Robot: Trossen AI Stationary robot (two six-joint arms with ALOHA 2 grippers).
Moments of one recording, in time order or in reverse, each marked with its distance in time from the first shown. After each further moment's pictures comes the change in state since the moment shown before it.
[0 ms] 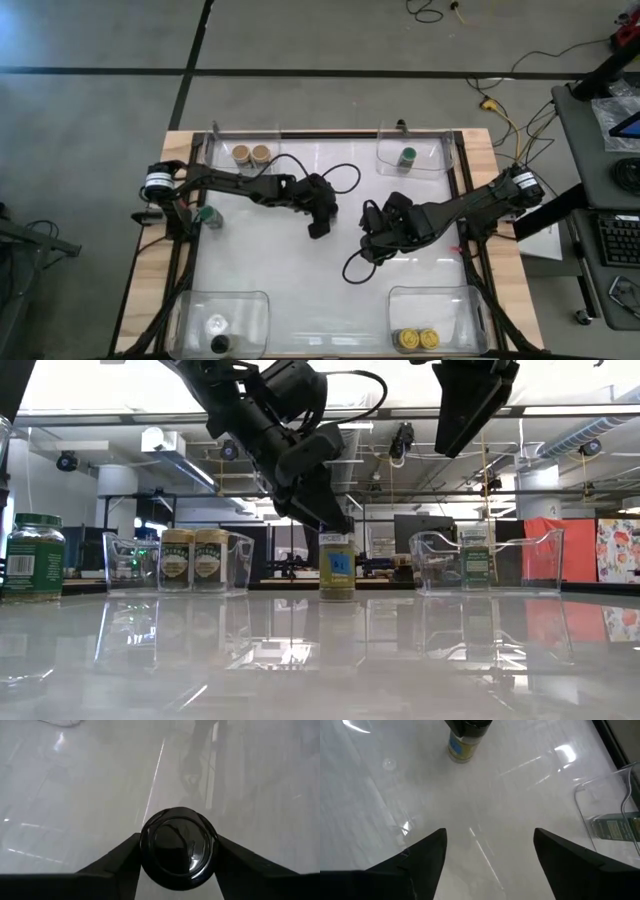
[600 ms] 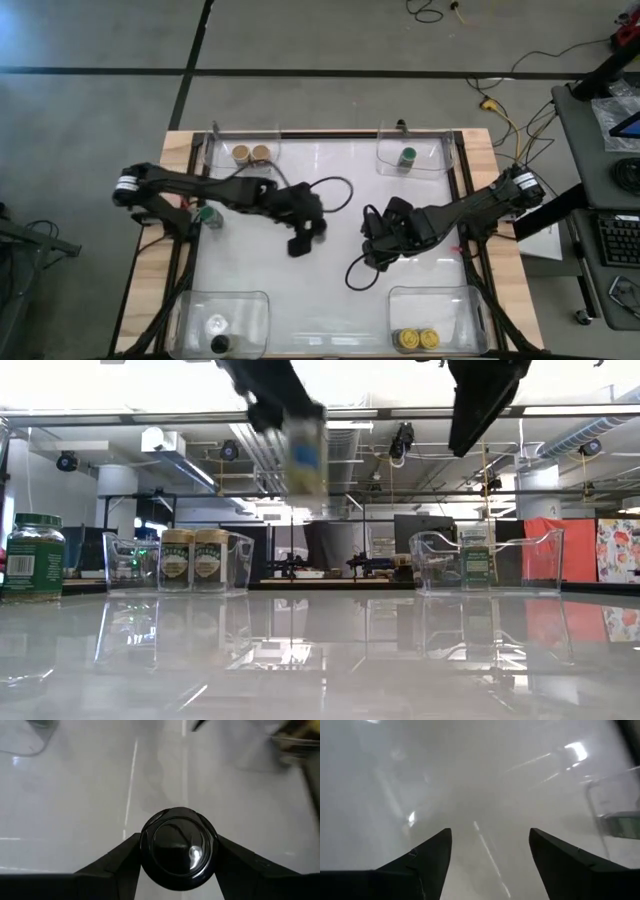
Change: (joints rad) left arm -0.182 -0.212 0.177 -0.401 0.005 -0.058; right arm 0.027 0.000 -0.001 -0.003 -0.062 -0.017
